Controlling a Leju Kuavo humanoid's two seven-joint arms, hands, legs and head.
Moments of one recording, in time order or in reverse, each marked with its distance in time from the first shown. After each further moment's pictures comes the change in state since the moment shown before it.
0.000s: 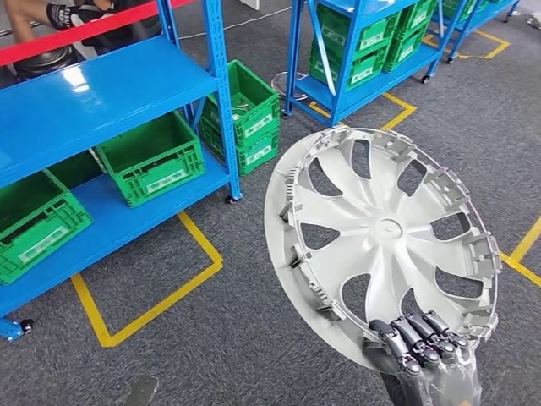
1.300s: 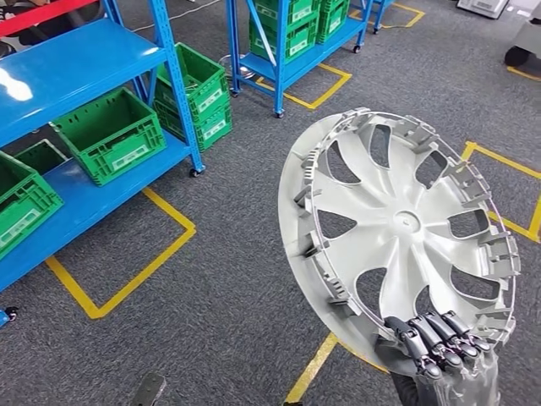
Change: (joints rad) left arm 0.003 0.004 -0.037 0.005 0.014 -0.106 -0.014; right arm 0.004 0.027 -0.016 -0.053 -0.002 0.000 0.009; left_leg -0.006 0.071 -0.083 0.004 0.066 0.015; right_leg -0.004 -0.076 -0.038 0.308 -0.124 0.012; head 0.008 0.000
